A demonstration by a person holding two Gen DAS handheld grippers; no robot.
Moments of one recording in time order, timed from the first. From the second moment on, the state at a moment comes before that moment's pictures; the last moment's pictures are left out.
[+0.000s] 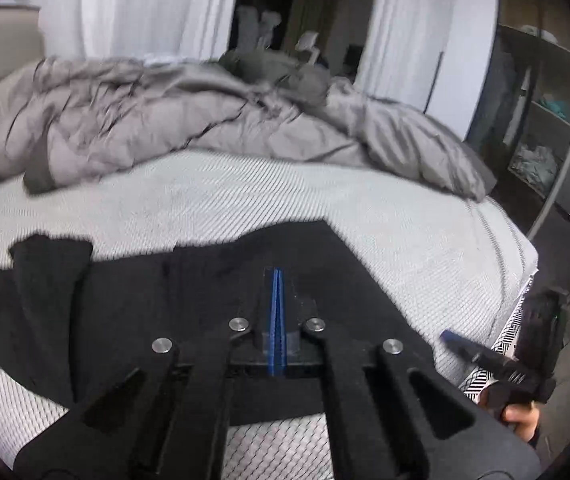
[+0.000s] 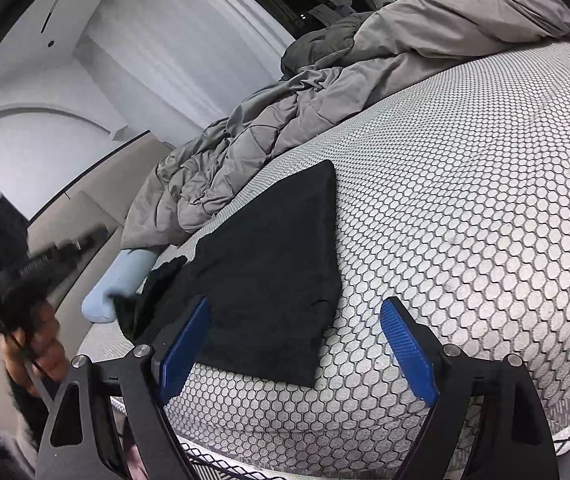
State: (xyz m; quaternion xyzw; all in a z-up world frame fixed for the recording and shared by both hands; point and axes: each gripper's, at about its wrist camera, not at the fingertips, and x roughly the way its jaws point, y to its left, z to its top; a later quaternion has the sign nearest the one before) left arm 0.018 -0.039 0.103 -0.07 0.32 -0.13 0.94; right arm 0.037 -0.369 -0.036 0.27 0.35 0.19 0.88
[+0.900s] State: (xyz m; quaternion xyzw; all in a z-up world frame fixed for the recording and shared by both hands) left arm 0.176 0.080 -0.042 0.11 0.50 0.14 0.85; right arm 0.041 -0.360 -0.044 0.24 0.37 0.19 0.88
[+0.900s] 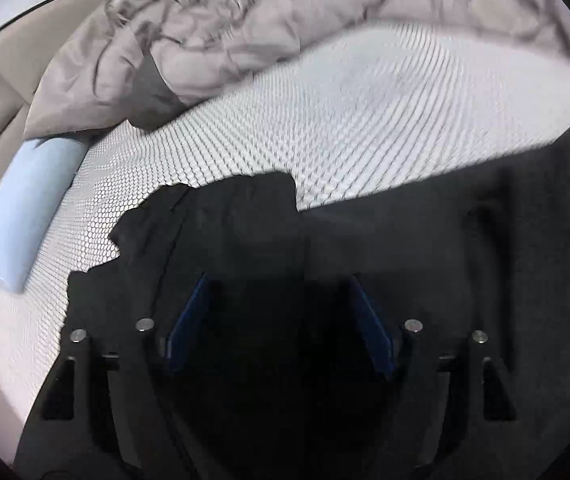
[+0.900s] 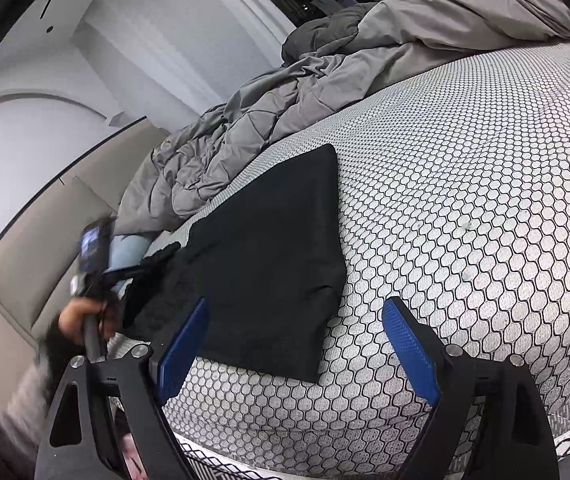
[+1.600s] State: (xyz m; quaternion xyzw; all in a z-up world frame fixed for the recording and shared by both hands) left arm -0.024 0.268 -0.042 -0.36 0.39 0.15 0.84; right arm 0.049 -0.356 -0.049 0.24 0.37 0.19 0.88
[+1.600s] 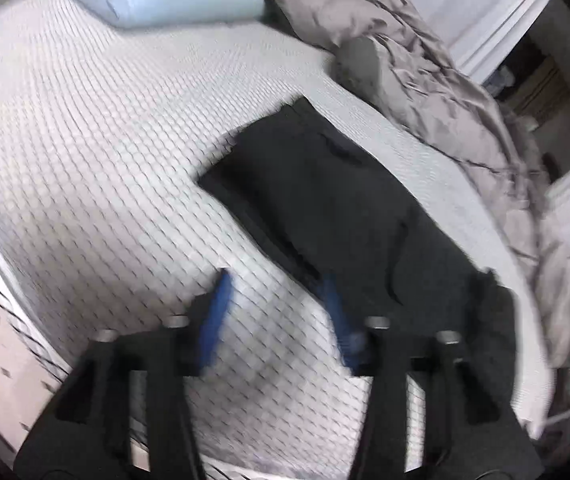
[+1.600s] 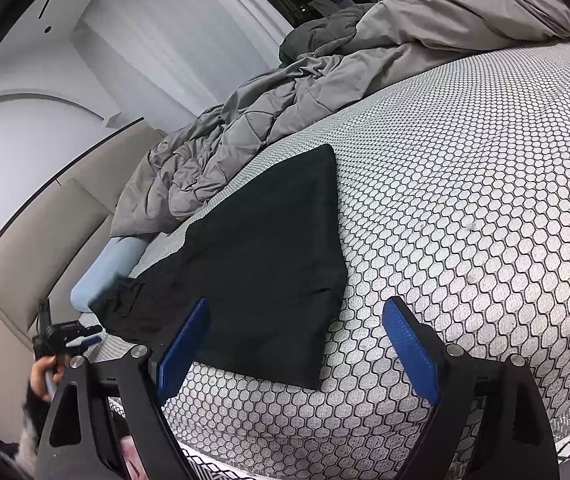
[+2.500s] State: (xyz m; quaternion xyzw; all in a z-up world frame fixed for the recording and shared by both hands) left arm 0.114 0.008 0.118 -0.13 0.29 -0.10 0.94; right arm 0.042 -0.364 -0.044 0.25 0.36 0.19 0.88
